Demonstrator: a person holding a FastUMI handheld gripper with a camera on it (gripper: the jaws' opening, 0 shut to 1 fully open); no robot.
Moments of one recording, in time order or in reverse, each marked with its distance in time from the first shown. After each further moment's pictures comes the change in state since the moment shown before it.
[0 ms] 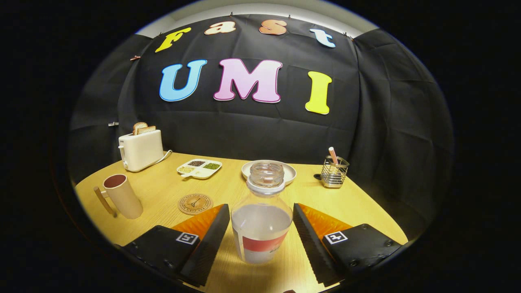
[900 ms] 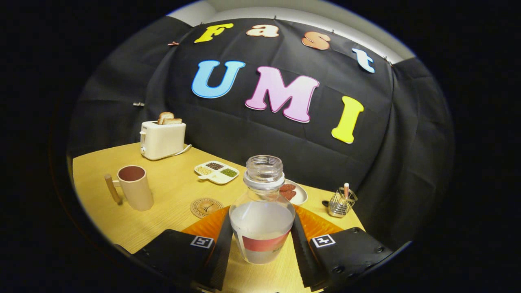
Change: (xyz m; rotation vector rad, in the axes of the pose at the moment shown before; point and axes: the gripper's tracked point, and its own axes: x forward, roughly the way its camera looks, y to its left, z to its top) arm -0.016 0.046 0.072 -0.281 -0.082 0.128
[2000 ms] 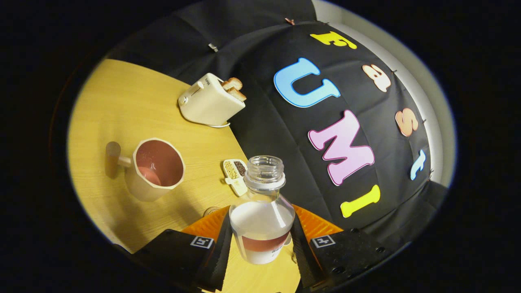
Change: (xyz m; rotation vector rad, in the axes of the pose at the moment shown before) arm 0.056 0.151 0.043 -0.746 0.033 0.030
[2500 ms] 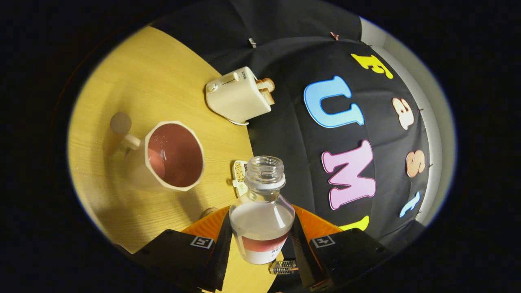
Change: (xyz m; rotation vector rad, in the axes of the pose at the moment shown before) arm 0.019 0.032 0.013 -0.272 -0.055 0.042
